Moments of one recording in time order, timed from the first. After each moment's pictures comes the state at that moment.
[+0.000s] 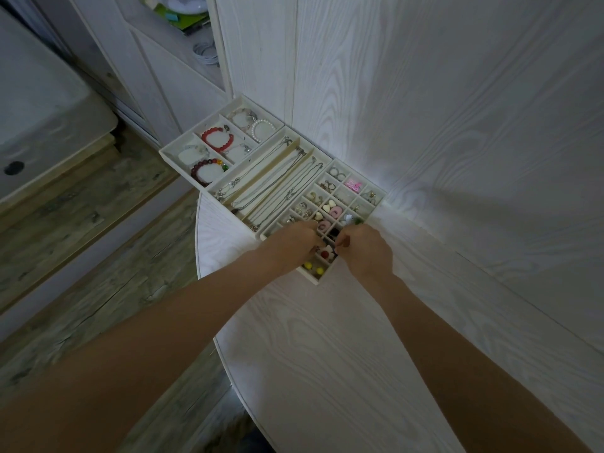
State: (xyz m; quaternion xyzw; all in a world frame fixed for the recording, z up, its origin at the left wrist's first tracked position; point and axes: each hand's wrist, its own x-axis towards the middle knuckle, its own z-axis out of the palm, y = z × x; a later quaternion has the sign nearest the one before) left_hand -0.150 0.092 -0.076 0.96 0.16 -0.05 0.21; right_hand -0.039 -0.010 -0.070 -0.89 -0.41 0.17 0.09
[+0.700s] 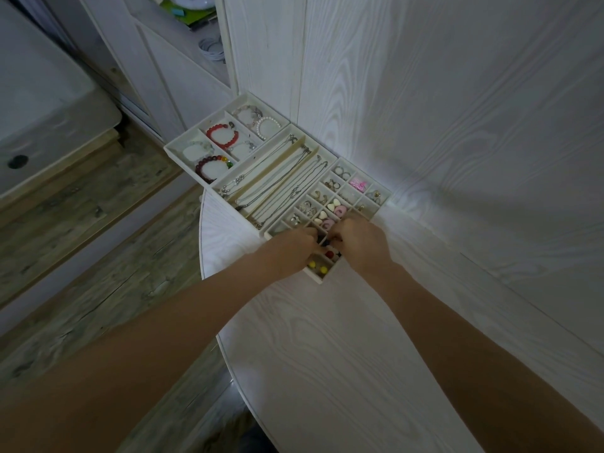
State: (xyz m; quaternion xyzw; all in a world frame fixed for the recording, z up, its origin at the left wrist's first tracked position) left_hand -0.160 0.094 -0.091 0.98 0.12 -0.08 0.17; right_hand -0.036 0.007 -0.068 -0.82 -0.55 0.14 0.01
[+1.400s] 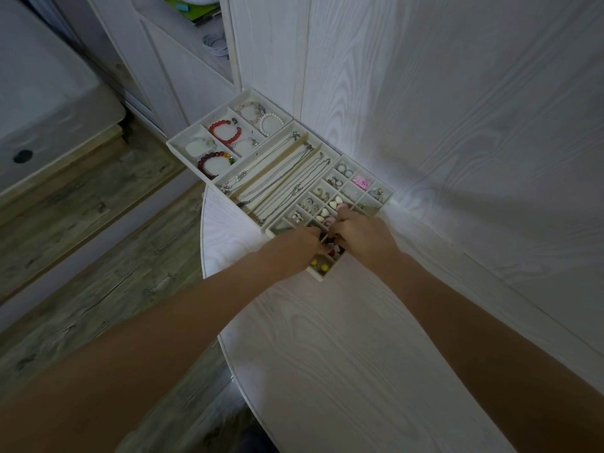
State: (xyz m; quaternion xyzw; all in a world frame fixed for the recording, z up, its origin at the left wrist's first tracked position) left_hand -0.158 0.090 -0.091 0.99 0.09 -0.09 0.11; right_hand -0.021 0.007 -0.069 -0.75 -0.65 0.10 -0.07
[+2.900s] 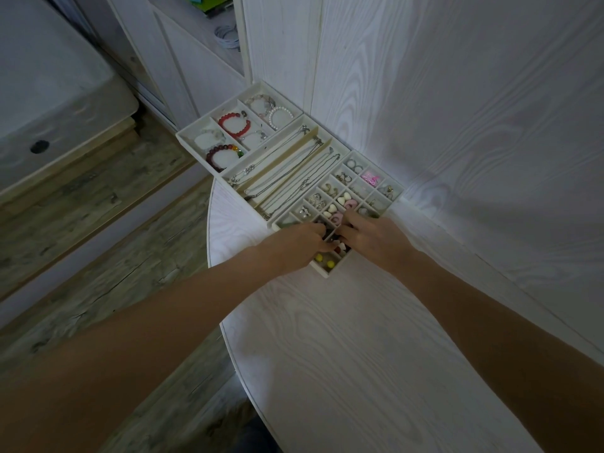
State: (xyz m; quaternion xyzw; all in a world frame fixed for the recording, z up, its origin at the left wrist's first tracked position) left_hand -0.163 0.090 -0.087 0.99 0.08 -0.10 0.06; right_hand 0.004 -0.003 -0.102 -0.58 -0.81 -0.08 0.05
